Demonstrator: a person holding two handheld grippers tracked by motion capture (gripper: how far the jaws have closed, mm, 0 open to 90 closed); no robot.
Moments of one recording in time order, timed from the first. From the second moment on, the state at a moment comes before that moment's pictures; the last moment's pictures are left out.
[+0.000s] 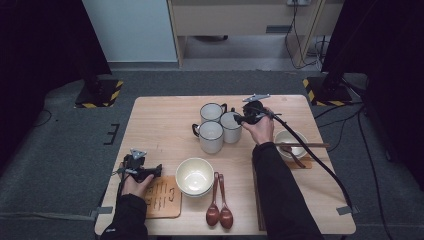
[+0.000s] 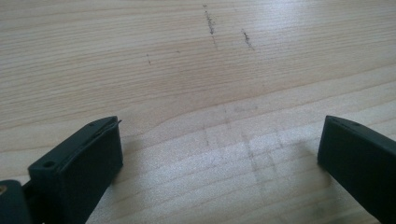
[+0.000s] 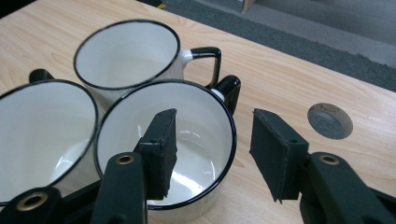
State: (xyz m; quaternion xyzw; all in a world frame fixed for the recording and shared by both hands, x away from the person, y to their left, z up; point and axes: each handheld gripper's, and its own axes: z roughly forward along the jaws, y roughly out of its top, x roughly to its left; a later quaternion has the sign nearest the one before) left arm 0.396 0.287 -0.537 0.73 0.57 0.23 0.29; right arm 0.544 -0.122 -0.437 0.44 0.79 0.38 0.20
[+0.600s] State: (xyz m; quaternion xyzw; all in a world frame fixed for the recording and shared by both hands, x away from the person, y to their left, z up) left arm 0.396 0.287 -0.537 0.73 0.57 0.23 0.29; right arm 0.555 -0.120 -0.457 0.46 0.79 0.36 0.18
